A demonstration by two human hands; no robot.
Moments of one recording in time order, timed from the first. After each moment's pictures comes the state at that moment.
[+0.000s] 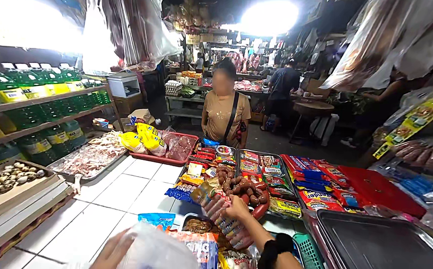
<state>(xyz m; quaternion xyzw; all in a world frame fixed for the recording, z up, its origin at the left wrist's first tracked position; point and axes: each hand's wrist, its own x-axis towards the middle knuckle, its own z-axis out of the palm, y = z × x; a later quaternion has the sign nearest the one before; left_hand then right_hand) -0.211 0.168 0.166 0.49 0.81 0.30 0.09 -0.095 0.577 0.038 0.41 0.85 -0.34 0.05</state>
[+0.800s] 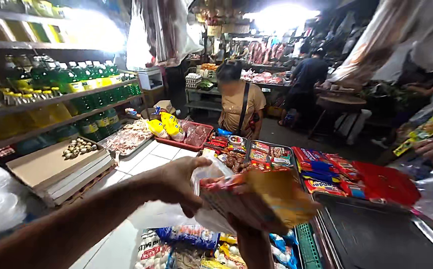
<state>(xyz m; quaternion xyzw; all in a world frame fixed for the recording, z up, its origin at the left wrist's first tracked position) -0.145 0.250 0.352 0.54 0.69 0.28 0.38 0.032 0.350 0.155 0.09 0.52 -0.65 -0.55</state>
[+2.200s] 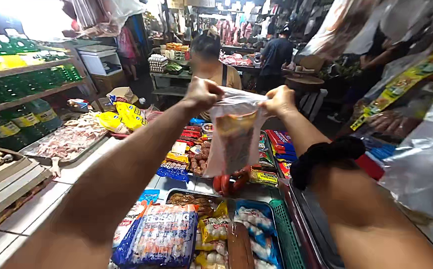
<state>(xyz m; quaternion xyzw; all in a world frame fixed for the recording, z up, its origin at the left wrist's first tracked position) -0.205 0.513 0.340 0.58 0.67 0.45 0.08 -0.014 0.679 0.333 0.45 0.83 -0.18 -0.26</state>
